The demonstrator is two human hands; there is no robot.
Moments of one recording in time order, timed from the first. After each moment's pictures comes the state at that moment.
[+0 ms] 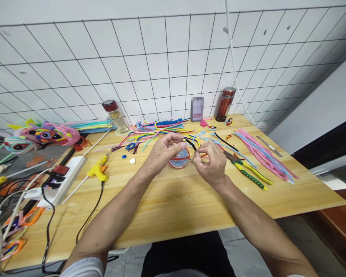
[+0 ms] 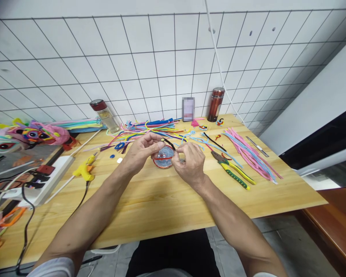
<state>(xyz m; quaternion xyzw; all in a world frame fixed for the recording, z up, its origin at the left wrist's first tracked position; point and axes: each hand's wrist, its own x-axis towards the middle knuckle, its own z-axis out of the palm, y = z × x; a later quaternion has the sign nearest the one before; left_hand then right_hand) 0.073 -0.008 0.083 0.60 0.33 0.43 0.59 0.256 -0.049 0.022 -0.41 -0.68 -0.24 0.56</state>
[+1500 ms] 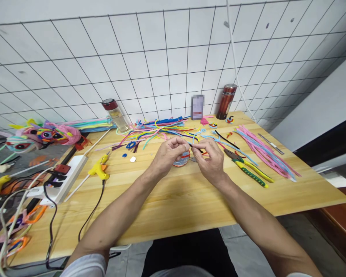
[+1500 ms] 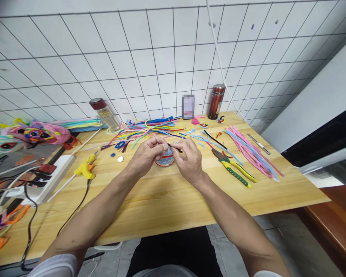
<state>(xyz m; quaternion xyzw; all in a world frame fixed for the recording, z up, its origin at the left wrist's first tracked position) 0.086 -0.015 0.070 0.58 0.33 0.41 0.63 0.254 -0.050 0.023 -0.43 -0.67 -0.12 0.59</state>
